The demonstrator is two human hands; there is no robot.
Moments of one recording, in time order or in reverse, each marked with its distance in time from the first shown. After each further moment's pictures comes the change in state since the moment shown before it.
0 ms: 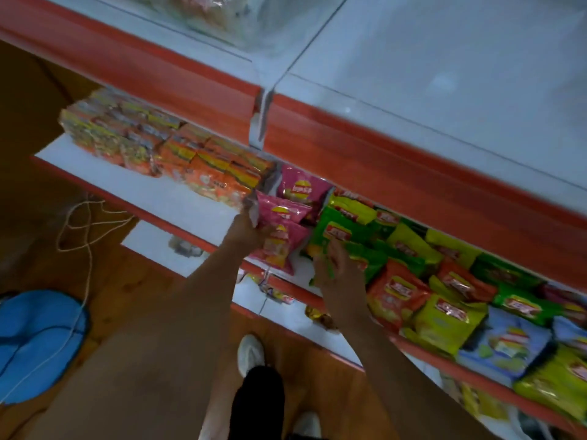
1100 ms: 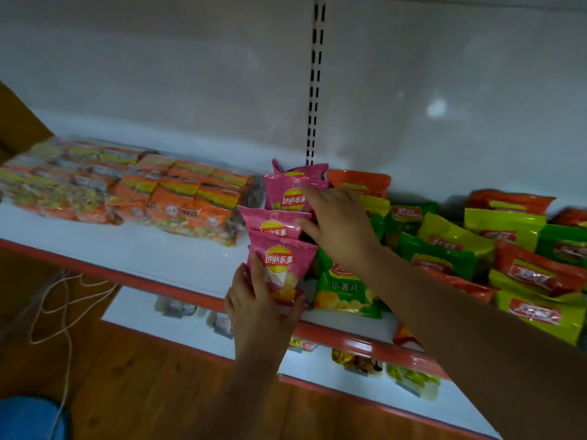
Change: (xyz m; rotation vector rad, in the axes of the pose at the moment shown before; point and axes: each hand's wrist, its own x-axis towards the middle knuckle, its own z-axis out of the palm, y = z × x) left_hand -0.018 -0.083 0.093 0.396 0.436 0.394; right_hand 0.137 0.001 0.016 -0.775 0.221 -0.532
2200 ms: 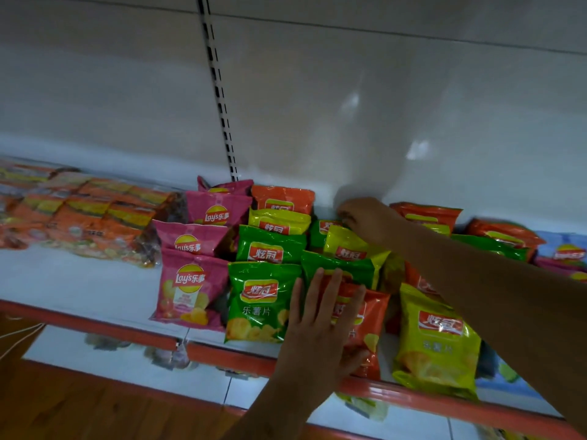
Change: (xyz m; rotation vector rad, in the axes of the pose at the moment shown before) left_hand -0.053 0.155 0.074 0.291 -0.125 0.796; right_hand -0.018 0.214 -0.026 0.040 -0.278 0.125
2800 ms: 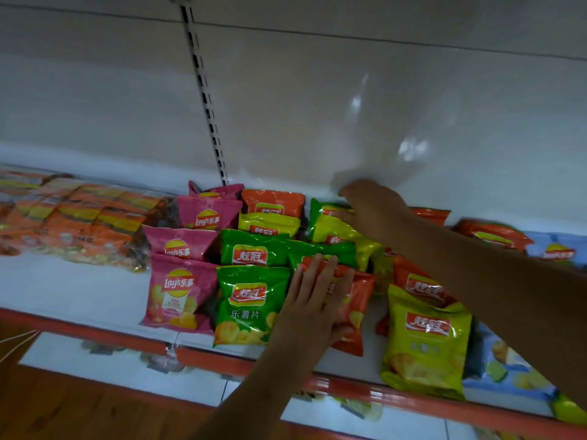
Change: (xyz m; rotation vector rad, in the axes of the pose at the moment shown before) left_hand 0.035 -0.012 0.009 0.064 0.028 0.064; right_hand -0.022 -0.012 -0.038 -0.216 0.154 0.023
